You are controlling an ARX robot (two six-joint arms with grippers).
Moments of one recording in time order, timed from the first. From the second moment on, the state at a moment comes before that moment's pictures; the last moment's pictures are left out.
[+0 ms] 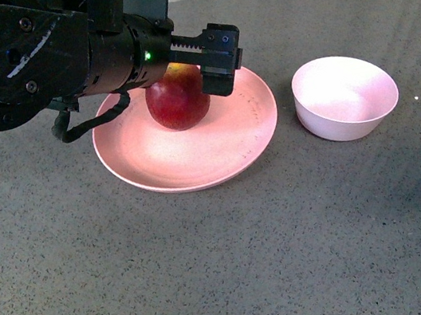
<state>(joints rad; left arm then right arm) -0.49 2.11 1.11 0.50 -0.03 -0.01 0.00 0.01 0.02 0.00 0.00 0.00</state>
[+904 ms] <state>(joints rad) -0.49 2.19 1.16 0.44 -0.06 -0.05 0.00 0.01 0.02 0.00 0.00 0.00</state>
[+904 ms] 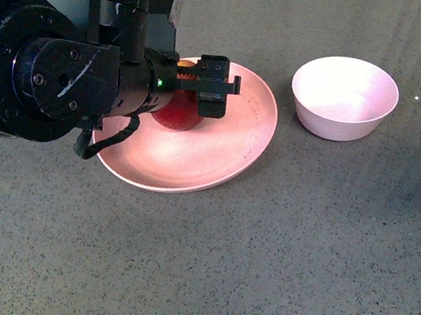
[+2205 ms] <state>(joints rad) -0.78 2.22 1.44 0.33 0.00 -0.18 0.00 0.01 0.02 0.00 0.00 0.00</state>
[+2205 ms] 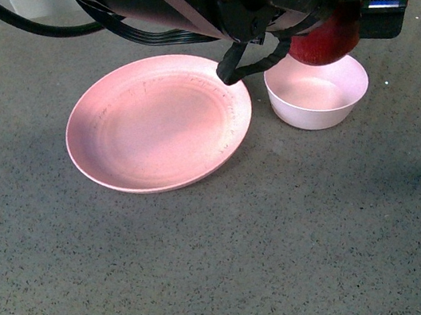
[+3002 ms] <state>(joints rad) -0.73 2.19 1.36 0.38 -0.03 -0.21 0.00 0.01 0.02 0.00 0.00 0.00</state>
